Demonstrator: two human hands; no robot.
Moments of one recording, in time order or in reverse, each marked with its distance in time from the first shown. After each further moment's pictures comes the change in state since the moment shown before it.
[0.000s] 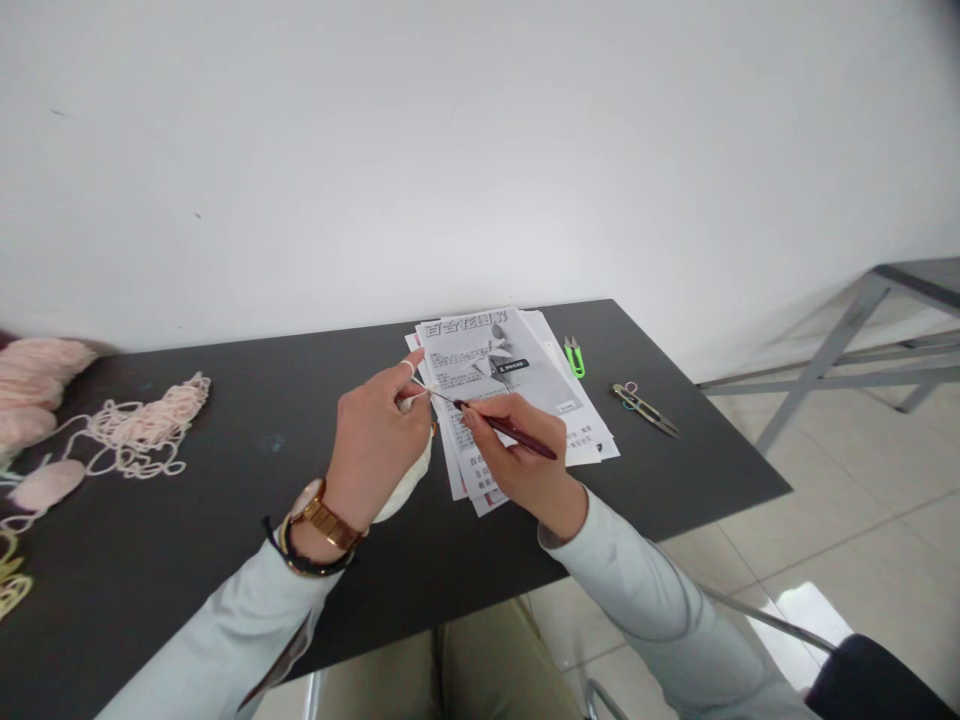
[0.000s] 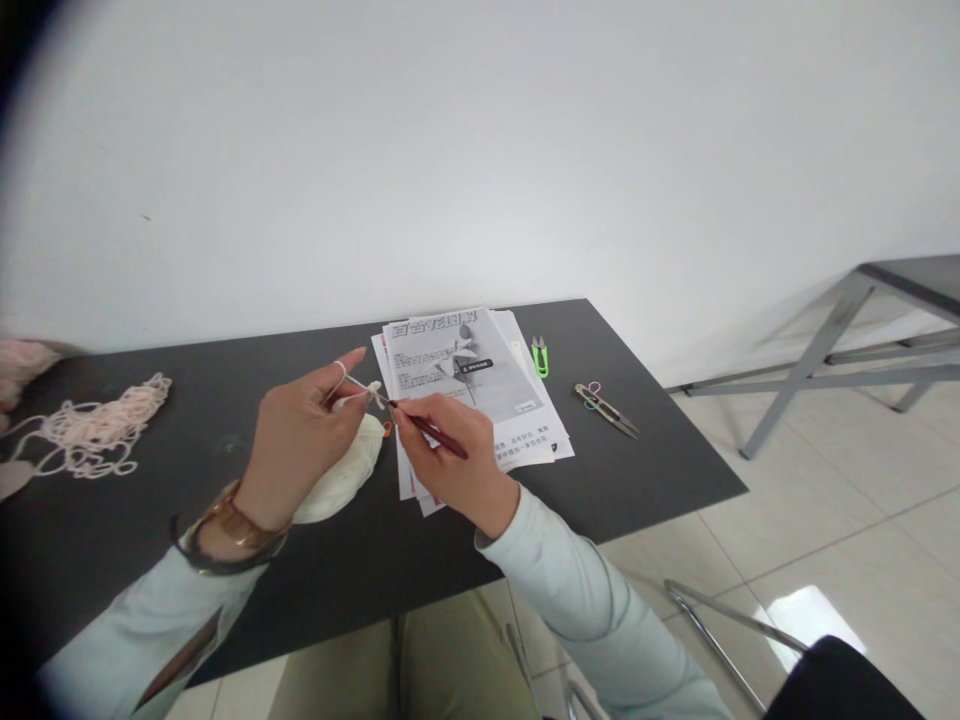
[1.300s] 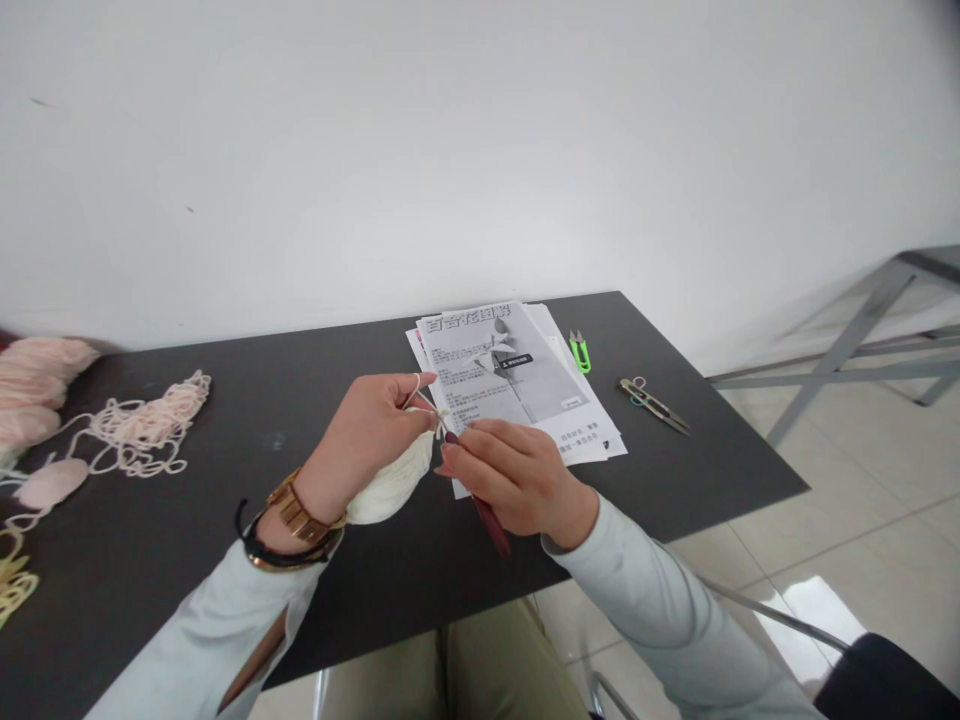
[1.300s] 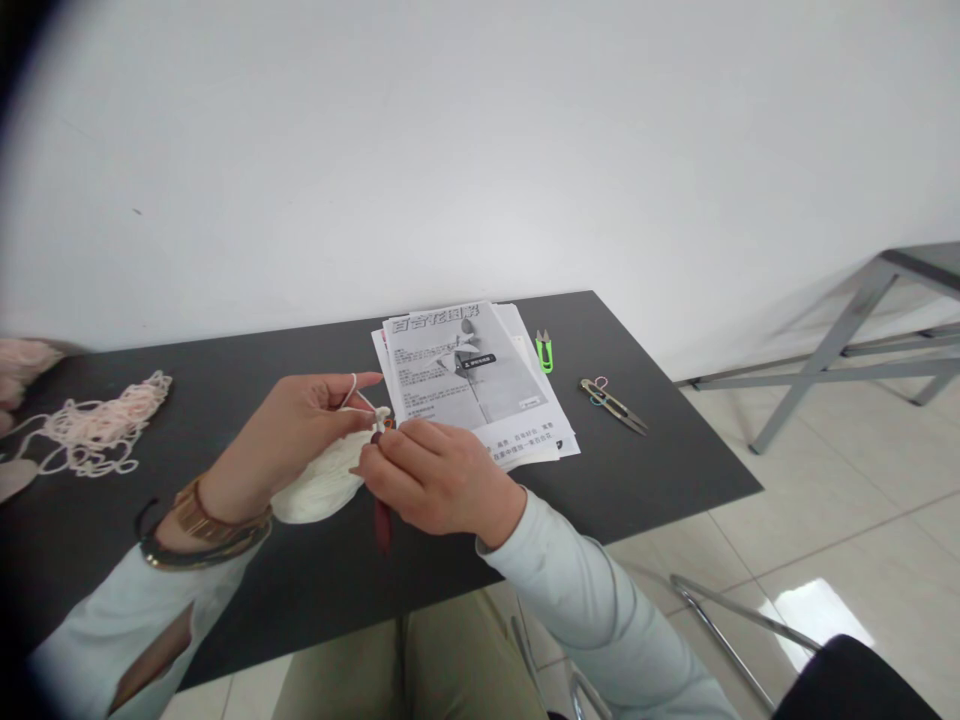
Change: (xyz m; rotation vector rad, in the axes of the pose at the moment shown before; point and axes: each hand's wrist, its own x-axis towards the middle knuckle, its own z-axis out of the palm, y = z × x) left_hand 0.011 -0.008 -0.008 -0.472 -0.411 -0.266; right_hand 0.003 -0.005 -0.011 -0.411 -0.315 -0.689
